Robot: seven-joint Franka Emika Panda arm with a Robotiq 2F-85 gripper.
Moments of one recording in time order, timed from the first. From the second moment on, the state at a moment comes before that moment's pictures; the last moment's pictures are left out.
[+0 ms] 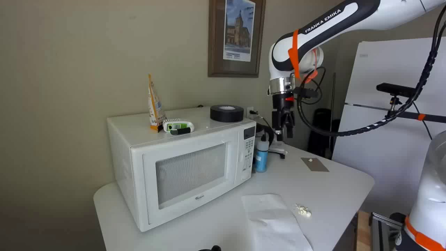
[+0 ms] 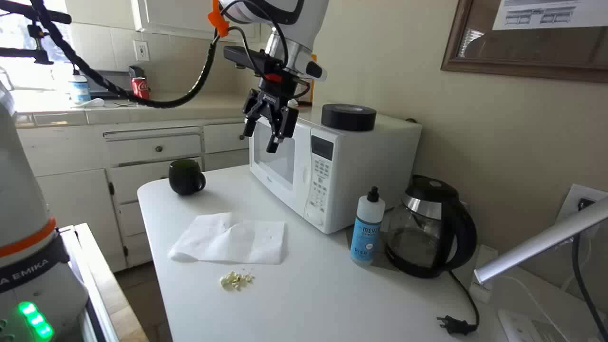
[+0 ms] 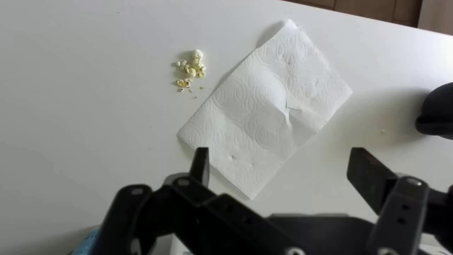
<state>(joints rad) -0.06 -0.23 -0.19 -2.31 0.03 1.83 -0.22</state>
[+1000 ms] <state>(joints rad) -0.02 -0.21 -0.10 -2.49 -0.11 1.96 -0.52</state>
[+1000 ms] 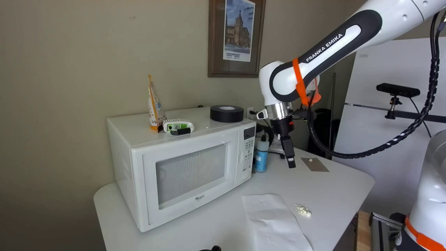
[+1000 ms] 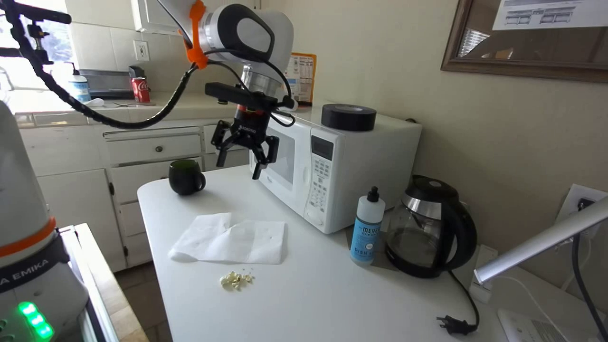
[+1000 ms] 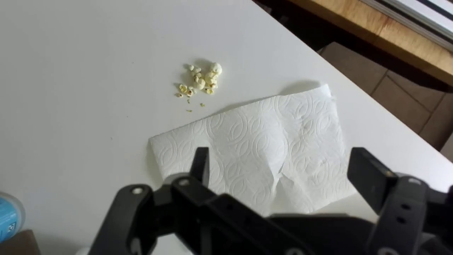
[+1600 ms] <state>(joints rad) 0.00 -0.20 -0.06 -2.63 -0.29 2.19 -0.58</state>
